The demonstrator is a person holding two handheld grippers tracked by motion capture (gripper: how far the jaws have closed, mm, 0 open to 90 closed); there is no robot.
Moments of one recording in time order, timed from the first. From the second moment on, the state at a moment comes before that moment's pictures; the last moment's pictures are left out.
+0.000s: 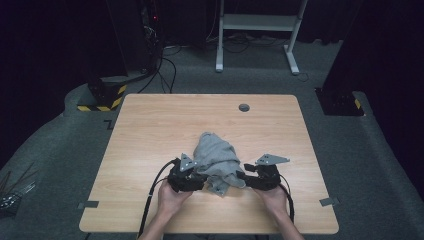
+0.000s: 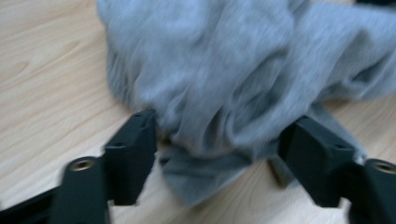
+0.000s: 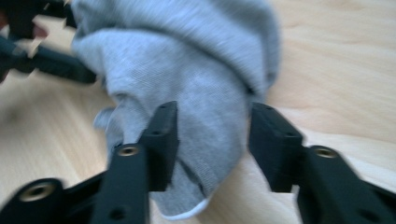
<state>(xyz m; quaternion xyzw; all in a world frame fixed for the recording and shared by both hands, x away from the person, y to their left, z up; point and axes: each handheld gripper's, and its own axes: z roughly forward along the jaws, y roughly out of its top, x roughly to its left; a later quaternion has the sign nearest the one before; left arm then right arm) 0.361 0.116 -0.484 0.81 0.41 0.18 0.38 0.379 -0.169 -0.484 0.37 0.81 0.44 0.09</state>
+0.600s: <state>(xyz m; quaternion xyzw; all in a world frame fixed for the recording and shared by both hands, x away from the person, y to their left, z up) 0.367 0.149 -0.469 0.78 0.46 0.17 0.39 0.377 -0.172 -0.483 0.34 0.83 0.42 0.10</state>
